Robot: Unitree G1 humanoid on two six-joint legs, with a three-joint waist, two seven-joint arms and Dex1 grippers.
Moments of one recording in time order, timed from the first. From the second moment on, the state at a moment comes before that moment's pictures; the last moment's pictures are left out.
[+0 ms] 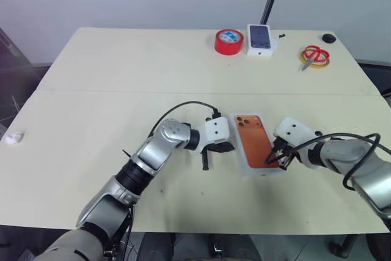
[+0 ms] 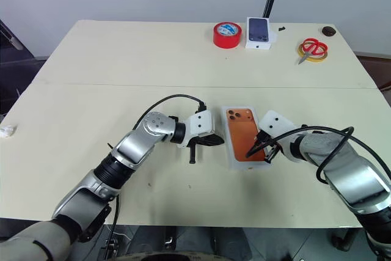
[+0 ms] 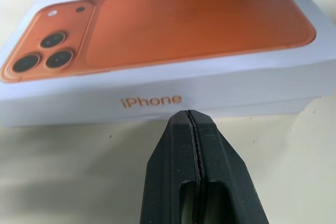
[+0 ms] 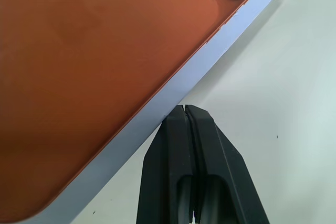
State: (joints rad) left arm -0.66 0.26 -0.49 0.10 -0.01 0.40 -1.02; right arm -0.19 -1.04 0.08 -0.55 0.28 1.01 0.61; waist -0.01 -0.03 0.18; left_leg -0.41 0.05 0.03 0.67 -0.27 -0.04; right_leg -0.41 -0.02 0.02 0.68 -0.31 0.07
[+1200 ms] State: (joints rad) left arm -0.84 0.28 -0.13 0.30 -0.09 0.33 -0.76; right arm -0.08 -0.94 -0.18 -0.58 0.33 0.78 0.70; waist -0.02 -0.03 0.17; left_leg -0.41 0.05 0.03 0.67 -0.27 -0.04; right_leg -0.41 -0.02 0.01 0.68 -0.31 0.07
